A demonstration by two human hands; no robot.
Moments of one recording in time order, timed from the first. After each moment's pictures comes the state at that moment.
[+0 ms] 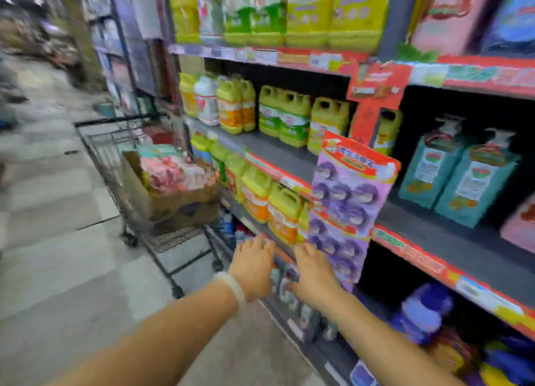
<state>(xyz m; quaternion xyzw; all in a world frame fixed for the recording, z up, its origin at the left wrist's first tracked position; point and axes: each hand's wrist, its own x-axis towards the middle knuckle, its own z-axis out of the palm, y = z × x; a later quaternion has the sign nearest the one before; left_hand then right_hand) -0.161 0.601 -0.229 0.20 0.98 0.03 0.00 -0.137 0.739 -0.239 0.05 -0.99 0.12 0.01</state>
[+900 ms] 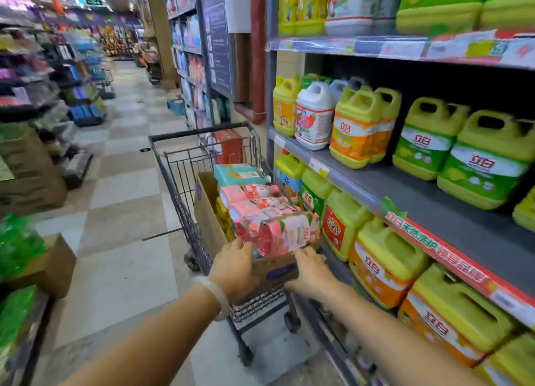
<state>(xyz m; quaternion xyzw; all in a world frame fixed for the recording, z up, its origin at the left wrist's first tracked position) -0.530 0.250 -0.248 0.00 1.00 0.08 0.04 -0.568 0.417 -0.267 0.12 -0.97 0.16 -0.16</state>
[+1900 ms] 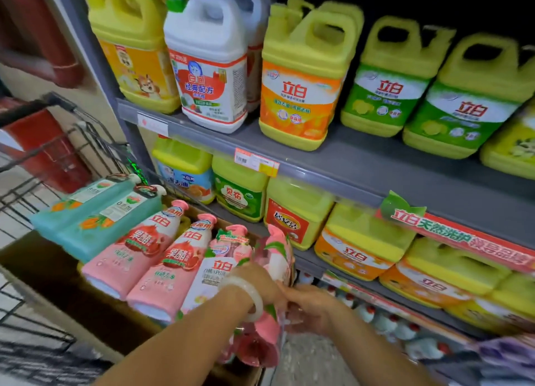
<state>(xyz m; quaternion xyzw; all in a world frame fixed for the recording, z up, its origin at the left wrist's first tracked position) -0.852 0.291 -0.326 0.12 0.90 0.11 0.41 -0.768 0.399 -0.383 -0.42 -0.54 0.69 -0.25</state>
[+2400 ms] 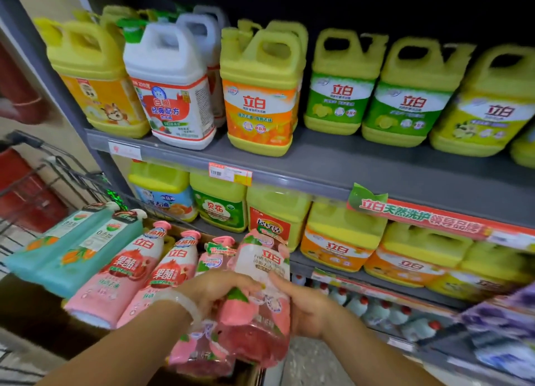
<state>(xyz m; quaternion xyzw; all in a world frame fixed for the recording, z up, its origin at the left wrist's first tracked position) -0.870 0.251 -0.302 0.03 0.73 0.36 0.57 -0.752 0.387 -0.361 -0.38 -0.39 0.82 -0.17</state>
